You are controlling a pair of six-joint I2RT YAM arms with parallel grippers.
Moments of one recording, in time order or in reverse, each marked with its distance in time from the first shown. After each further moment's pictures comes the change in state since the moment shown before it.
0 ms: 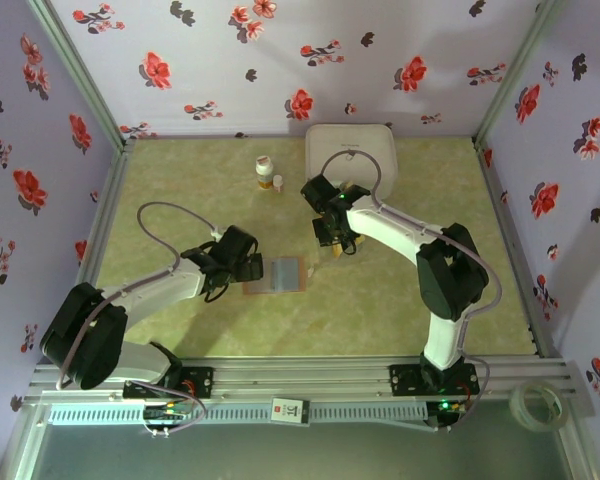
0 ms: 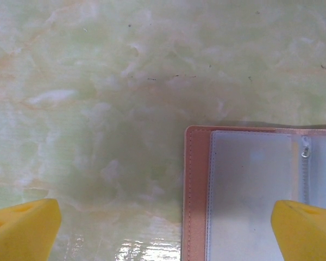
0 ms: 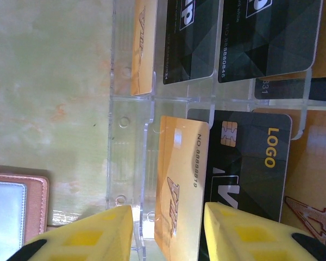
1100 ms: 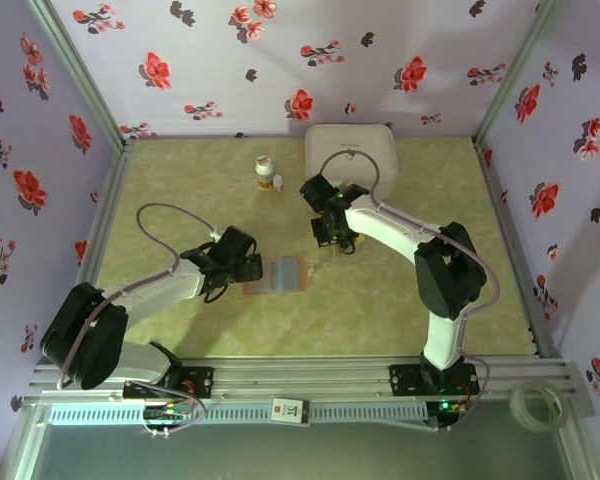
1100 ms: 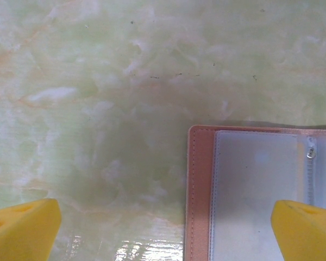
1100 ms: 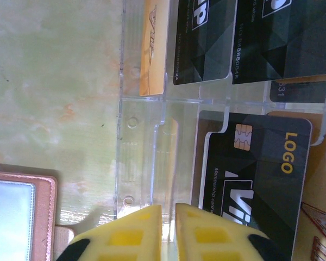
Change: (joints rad) left arm 0.007 0.000 -0.013 0.014 0.008 0.000; right arm 0.003 0.013 0.013 0.000 -0.023 0.000
